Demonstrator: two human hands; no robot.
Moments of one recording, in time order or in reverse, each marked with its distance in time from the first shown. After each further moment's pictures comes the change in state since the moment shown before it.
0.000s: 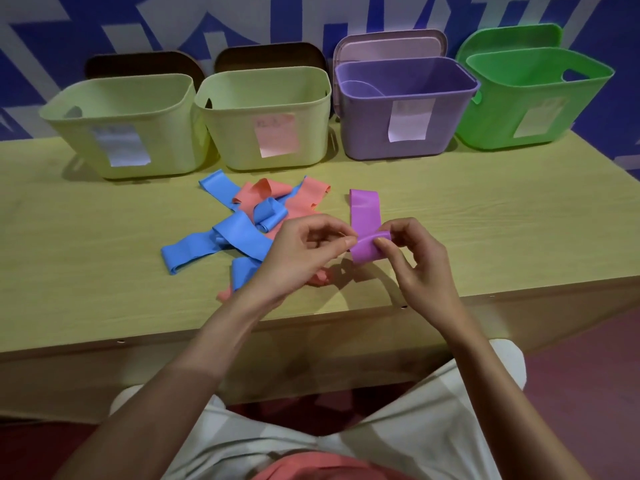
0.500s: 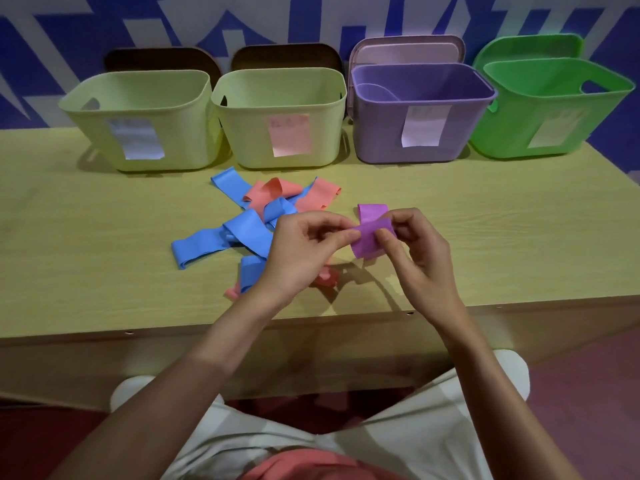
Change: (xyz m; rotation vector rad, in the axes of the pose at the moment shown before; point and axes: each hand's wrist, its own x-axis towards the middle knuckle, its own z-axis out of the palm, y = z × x) left_hand 0.000 0.005 0.002 -0.027 0.207 0.153; right_hand 0.014 -0.022 0.009 0.177 -0.038 -0.051
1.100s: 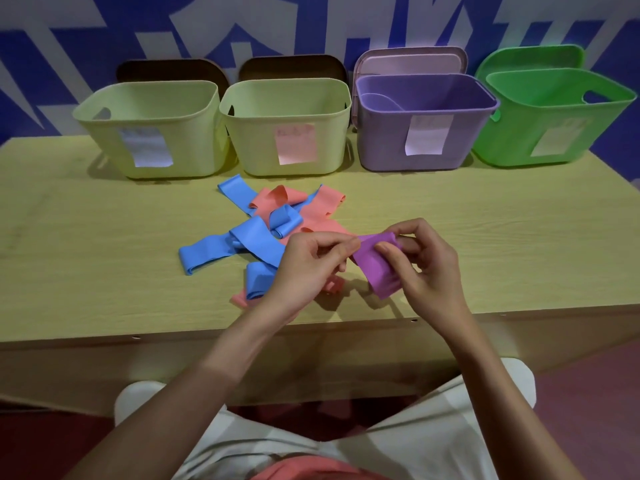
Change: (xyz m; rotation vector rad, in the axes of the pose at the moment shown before) left_hand -0.009 -0.004 -0.001 -0.082 -0.080 -0.146; right_hand -0.002 -0.006 0.000 -0.089 0.019 0.051
